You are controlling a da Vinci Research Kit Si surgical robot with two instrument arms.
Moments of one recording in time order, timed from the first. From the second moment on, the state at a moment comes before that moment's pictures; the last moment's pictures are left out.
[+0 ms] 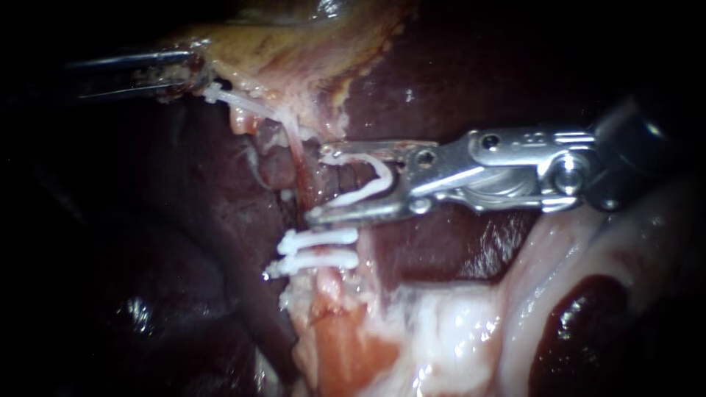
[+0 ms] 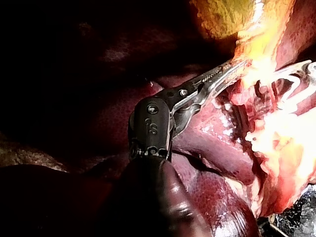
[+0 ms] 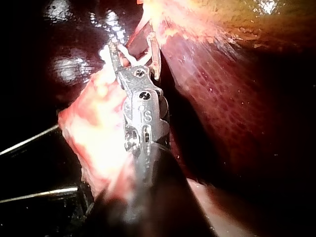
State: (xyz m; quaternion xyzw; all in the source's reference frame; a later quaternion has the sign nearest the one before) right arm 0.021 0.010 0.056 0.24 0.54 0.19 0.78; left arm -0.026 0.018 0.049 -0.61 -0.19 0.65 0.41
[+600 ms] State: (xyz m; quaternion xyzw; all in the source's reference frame) right arm 0.024 0.011 0.051 0.31 0.61 0.23 0.69; left arm -0.027 0.018 0.049 -0.61 -0.19 0.65 0.41
